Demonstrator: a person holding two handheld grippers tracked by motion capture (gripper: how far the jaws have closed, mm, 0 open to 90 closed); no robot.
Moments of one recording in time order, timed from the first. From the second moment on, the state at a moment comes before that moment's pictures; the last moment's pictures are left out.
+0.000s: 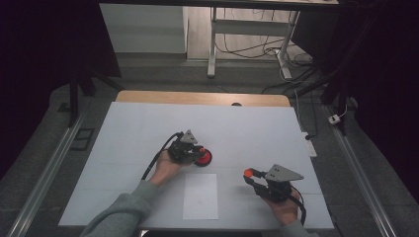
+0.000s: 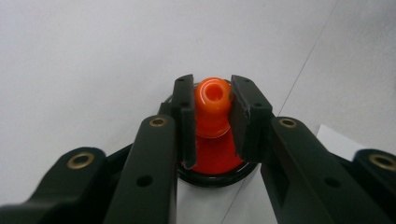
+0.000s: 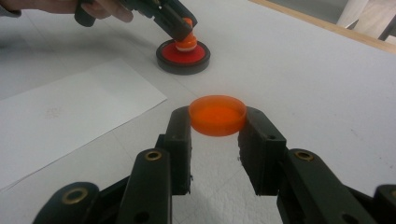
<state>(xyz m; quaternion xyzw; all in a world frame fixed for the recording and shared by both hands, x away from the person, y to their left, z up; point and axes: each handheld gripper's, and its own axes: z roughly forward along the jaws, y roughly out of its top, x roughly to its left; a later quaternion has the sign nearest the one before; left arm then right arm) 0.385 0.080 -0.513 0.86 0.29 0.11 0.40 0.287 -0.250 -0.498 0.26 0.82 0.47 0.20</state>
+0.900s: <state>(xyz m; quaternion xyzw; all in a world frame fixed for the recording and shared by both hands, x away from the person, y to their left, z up) 0.368 0.105 -0.475 0.84 0.28 0.09 0.46 0.289 -0.250 -0.498 0.26 0.82 0.47 0.20</state>
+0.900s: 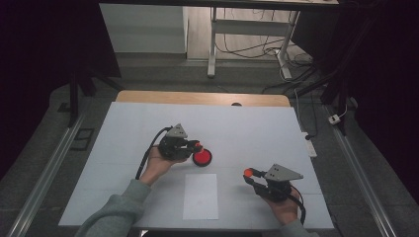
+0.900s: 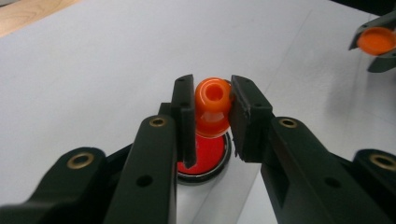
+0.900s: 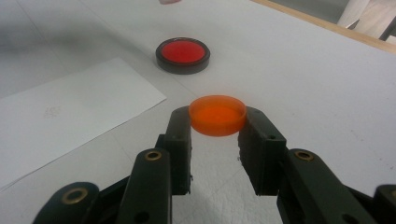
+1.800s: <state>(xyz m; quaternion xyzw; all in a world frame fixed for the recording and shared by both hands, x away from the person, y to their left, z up) 0.341 0.110 -0.461 0.84 0.26 0.08 0.47 0.291 -0.251 -0.500 0.26 0.82 0.47 0.20</state>
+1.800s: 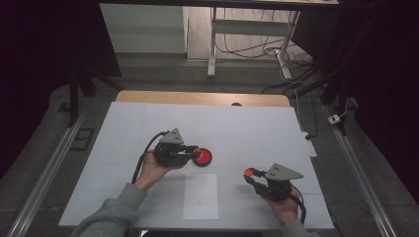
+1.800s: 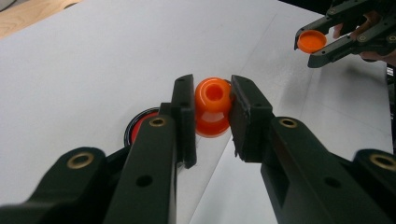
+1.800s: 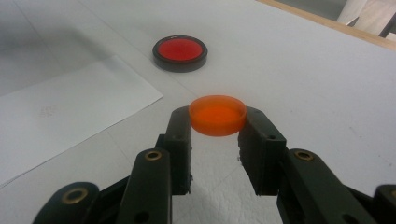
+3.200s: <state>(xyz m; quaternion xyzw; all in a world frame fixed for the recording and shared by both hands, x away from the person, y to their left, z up) 0.309 0.118 -0.458 0.84 0.25 0.06 0.48 0.290 -0.251 -0.500 0.27 0.82 0.47 0.20</state>
